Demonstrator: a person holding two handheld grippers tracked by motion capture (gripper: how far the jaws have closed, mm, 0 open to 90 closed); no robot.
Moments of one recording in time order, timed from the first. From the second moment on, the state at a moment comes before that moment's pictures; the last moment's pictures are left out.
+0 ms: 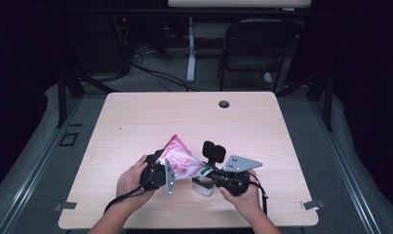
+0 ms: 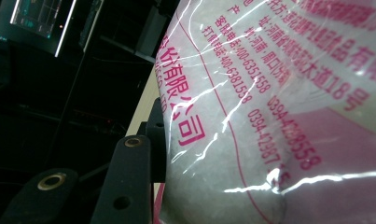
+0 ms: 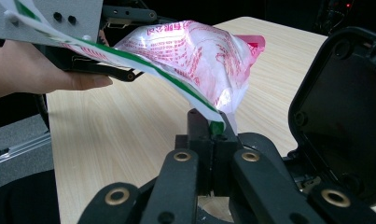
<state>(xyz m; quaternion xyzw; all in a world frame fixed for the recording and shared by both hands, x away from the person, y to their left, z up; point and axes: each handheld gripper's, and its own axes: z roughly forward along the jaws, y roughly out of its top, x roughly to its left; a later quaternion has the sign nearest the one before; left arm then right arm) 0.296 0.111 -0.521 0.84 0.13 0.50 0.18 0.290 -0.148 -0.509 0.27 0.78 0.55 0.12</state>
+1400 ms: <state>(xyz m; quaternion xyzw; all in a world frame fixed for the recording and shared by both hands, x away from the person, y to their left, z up) 0.292 0.106 -0.511 0.82 0.10 0.54 0.16 0.293 -0.152 -0.514 0.28 0.79 0.54 0.12</state>
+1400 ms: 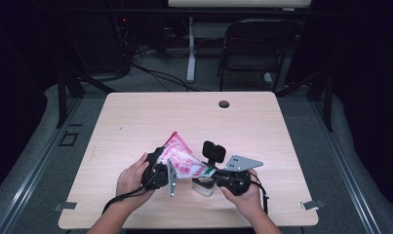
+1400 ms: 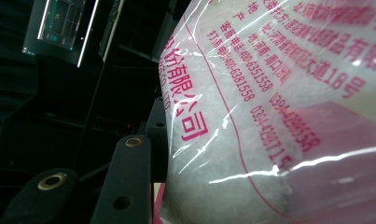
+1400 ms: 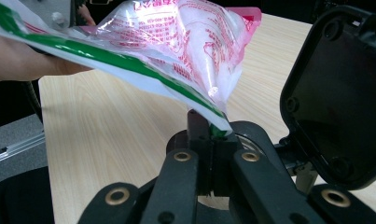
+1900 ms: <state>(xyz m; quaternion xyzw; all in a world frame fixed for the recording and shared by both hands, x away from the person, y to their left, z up) 0.291 0.104 -0.510 0.82 0.10 0.54 0.16 0.295 -0.152 -0.517 0.28 0.79 0.53 0.12</state>
